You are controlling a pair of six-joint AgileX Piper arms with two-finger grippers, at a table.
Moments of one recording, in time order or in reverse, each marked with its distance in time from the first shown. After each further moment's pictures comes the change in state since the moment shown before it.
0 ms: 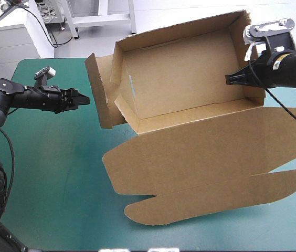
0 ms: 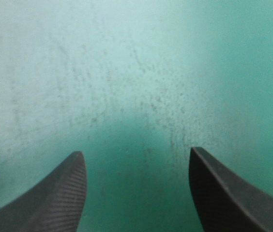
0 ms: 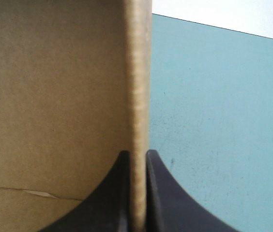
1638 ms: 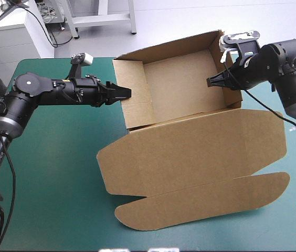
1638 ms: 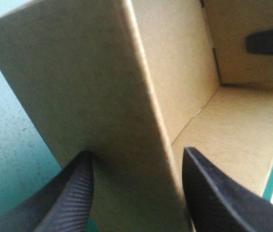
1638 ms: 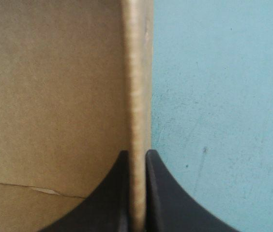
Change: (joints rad) left arm -0.344 -0.230 0.003 -0.108 -0.086 -0.001; right arm 0.000 0.196 0.000 0.078 -0.002 0.000
